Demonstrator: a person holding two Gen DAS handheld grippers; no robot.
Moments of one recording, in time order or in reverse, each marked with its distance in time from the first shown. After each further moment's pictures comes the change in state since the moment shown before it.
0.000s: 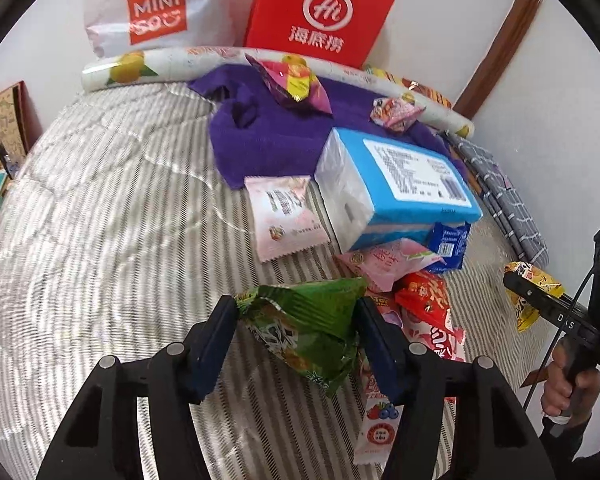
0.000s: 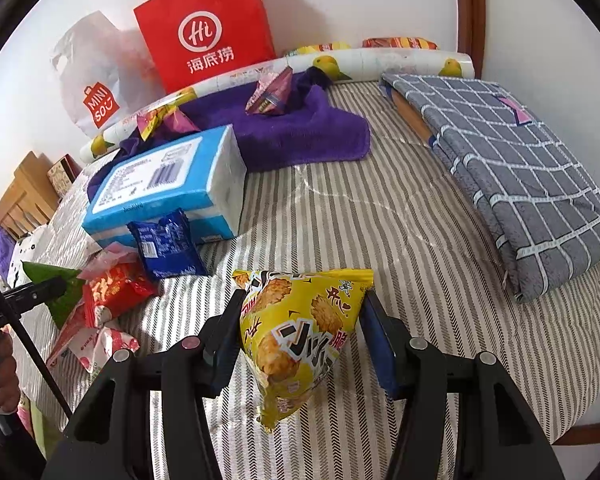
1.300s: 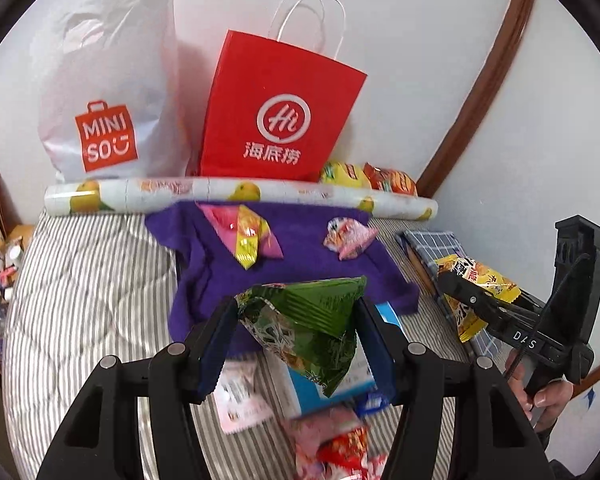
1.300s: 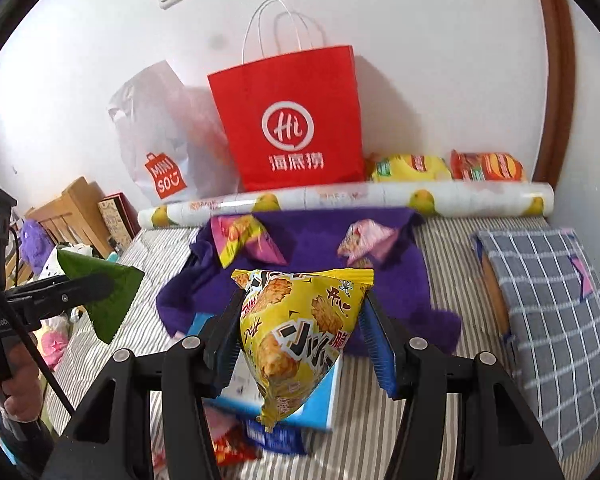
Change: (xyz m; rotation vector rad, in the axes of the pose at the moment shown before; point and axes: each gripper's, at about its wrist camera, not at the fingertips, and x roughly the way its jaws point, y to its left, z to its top) left arm -0.035 -0.033 0.134 0.030 -0.171 -0.098; right arm -0.016 0.077 0.150 -0.155 -0.179 0.167
